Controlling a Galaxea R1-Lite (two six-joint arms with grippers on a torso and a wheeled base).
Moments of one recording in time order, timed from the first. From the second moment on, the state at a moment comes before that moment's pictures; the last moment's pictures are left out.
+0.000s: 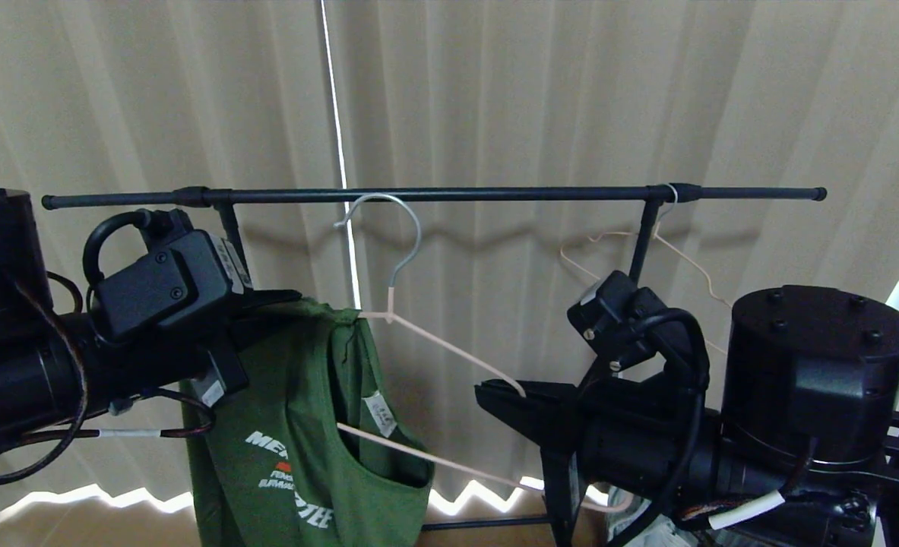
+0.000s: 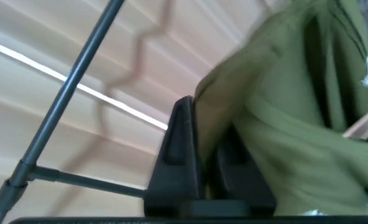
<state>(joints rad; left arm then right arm) -0.35 1.36 -0.72 -0.37 -0.27 0.85 0.91 1.61 -0.70 -0.64 -0.01 0.12</state>
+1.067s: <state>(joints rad) -0.34 1.36 -0.68 -0.50 0.13 0.55 0.90 1.50 -0.53 -0.65 -0.05 0.12</state>
